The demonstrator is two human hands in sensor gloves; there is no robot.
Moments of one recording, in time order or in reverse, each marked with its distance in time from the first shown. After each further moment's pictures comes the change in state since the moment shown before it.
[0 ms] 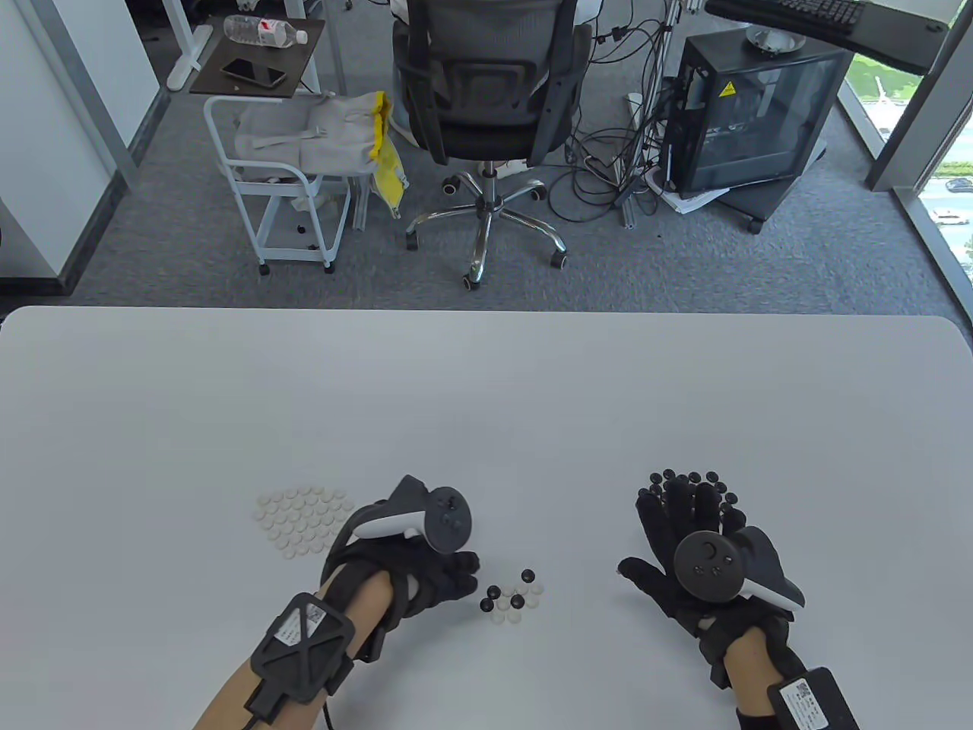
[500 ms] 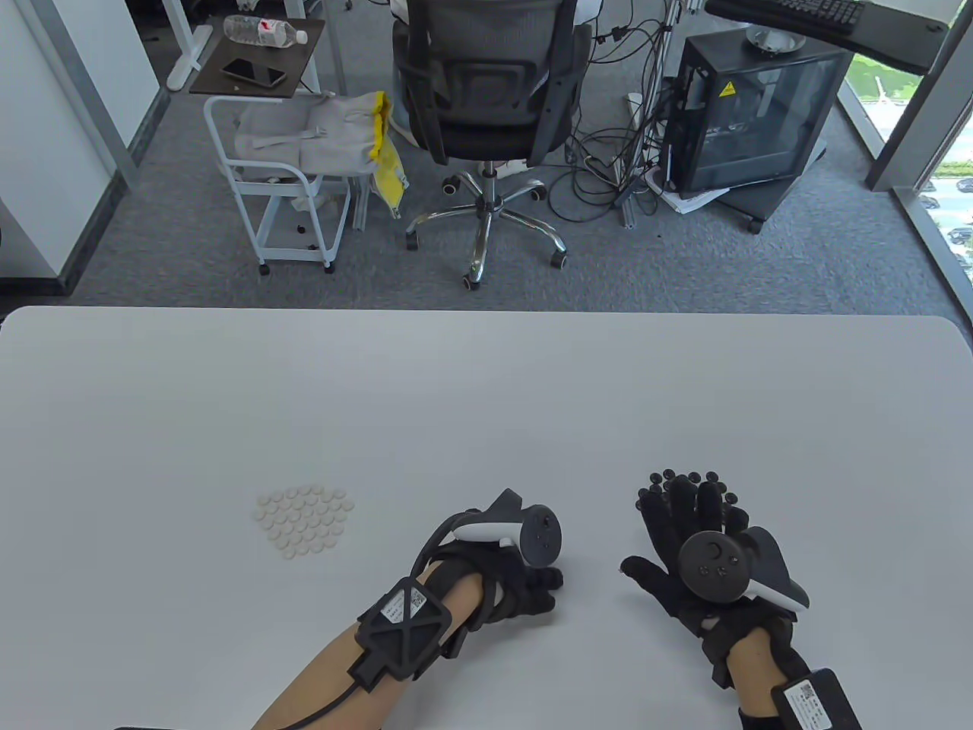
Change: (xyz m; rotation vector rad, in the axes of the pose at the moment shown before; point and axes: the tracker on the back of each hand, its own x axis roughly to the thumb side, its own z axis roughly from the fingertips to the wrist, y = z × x) left_hand 0.041 0.005 -0.077 -0.073 -0.039 -0.007; right_hand -0.002 -0.002 0.002 -0.011 -0.004 -0.007
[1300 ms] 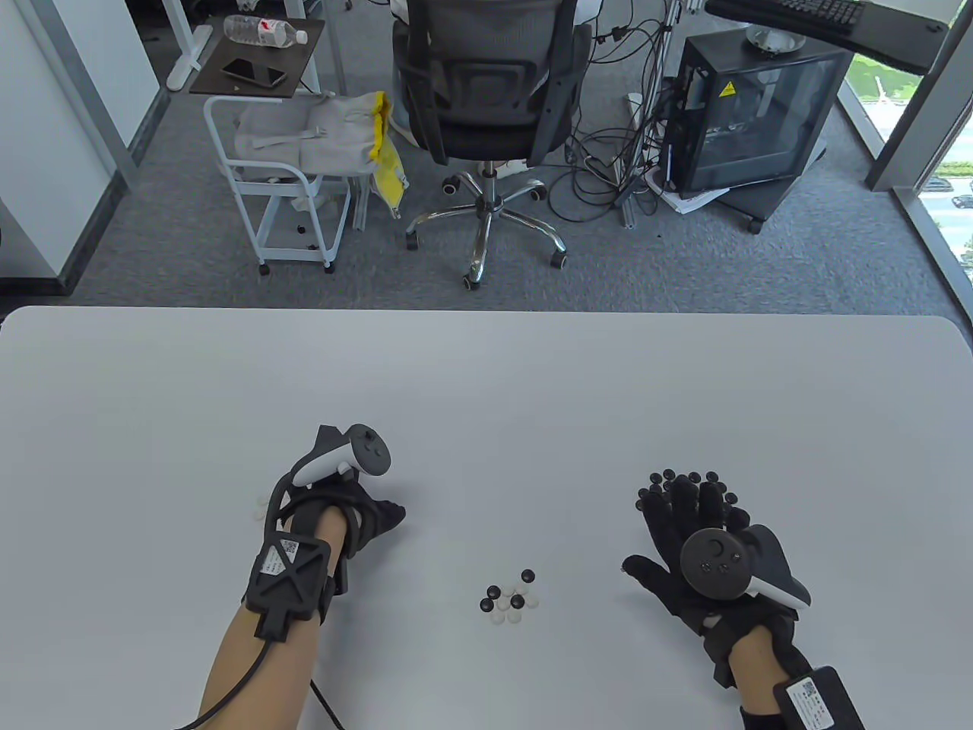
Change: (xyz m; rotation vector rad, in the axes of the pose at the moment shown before) left_hand -0.183 0.003 0.092 0.070 0.453 0.356; right_hand -0.003 -0.001 0.000 0.012 0.007 -0.012
